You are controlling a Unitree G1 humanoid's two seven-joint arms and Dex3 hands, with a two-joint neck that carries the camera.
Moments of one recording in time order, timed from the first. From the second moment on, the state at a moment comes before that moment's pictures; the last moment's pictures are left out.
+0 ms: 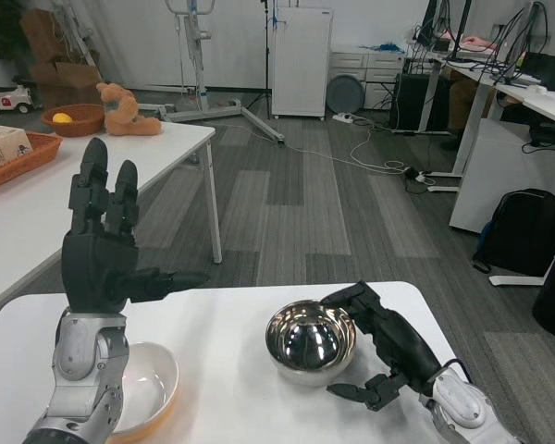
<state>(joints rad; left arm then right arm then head) -0.56 0.12 -0.10 0.51 -0.38 -0.87 -0.01 -0.34 -0.60 0.55 0.64 0.52 -0.84 0.09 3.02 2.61</state>
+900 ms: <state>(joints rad) -0.55 0.12 -0.10 0.50 -0.38 -0.87 -0.01 -0.27 -0.61 0.18 0.31 0.61 -0.88 0.03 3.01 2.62</state>
